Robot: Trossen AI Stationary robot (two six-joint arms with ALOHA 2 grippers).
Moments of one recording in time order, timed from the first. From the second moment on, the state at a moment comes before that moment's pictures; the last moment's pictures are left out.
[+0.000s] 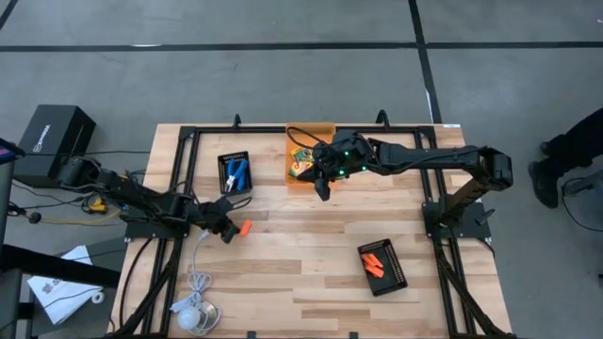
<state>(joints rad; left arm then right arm) -0.18 0.95 0.05 0.10 -0.05 -1.08 -0.19 1.56 1.19 -0.09 -0.24 0.29</state>
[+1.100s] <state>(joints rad) -0.18 0.95 0.06 0.12 -0.07 -1.11 -0.20 1.56 1.19 -0.09 -0.24 0.29</state>
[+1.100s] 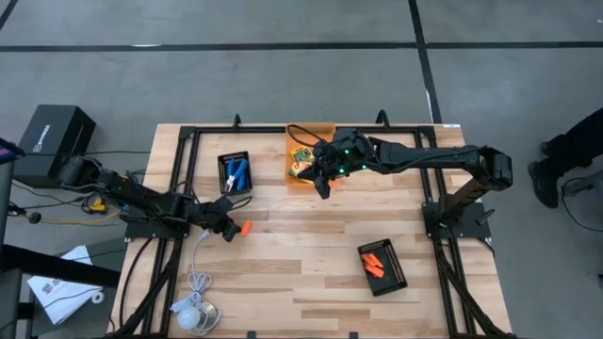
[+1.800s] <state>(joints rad) -0.18 0.95 0.06 0.12 -0.07 -1.14 -0.20 1.56 1.19 -0.09 -0.24 0.28</state>
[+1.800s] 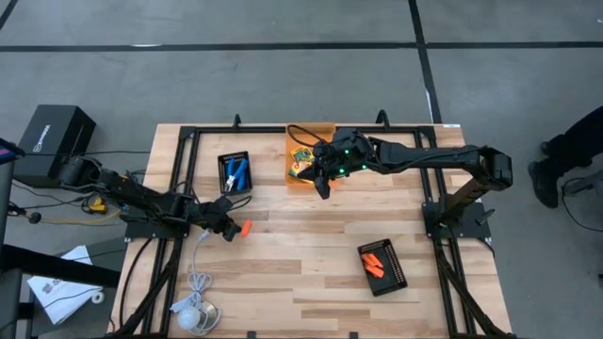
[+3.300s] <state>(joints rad) -0.16 1.02 0.14 0.14 -0.08 -1.05 -0.20 1.56 1.19 -0.07 -0.26 0.27</state>
